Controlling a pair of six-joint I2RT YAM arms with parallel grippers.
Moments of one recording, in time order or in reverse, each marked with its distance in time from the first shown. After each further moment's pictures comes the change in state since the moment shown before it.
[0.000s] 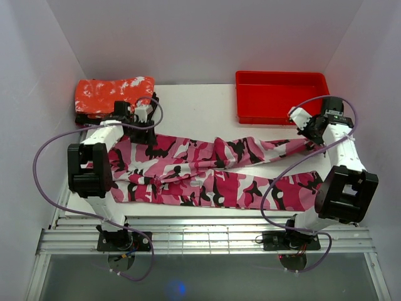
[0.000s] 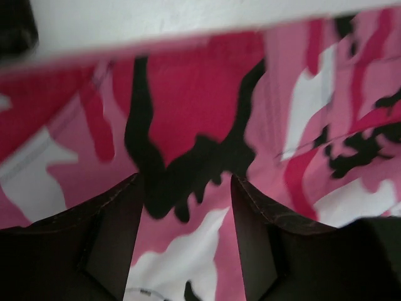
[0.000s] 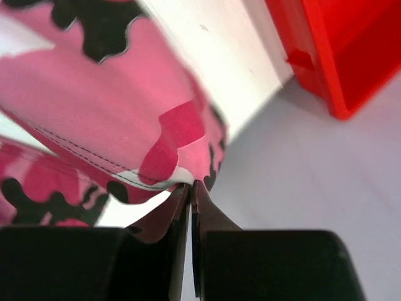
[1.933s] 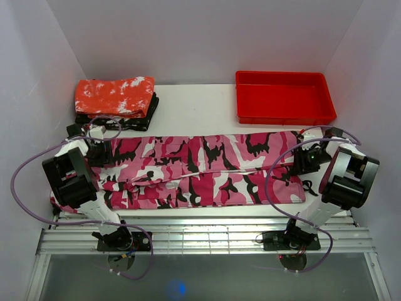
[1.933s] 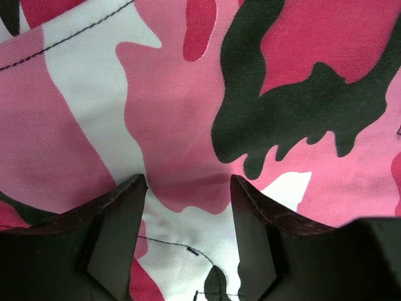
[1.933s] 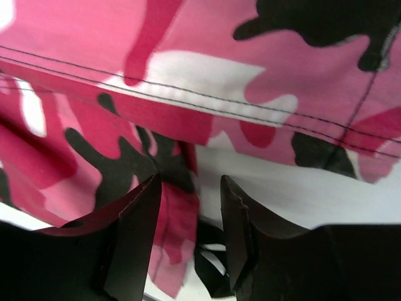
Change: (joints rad) left arm 0.489 -0.056 -0.237 -0.031 -0.174 0.186; right arm -0.216 0.164 -0.227 -0.025 -0.343 0.541
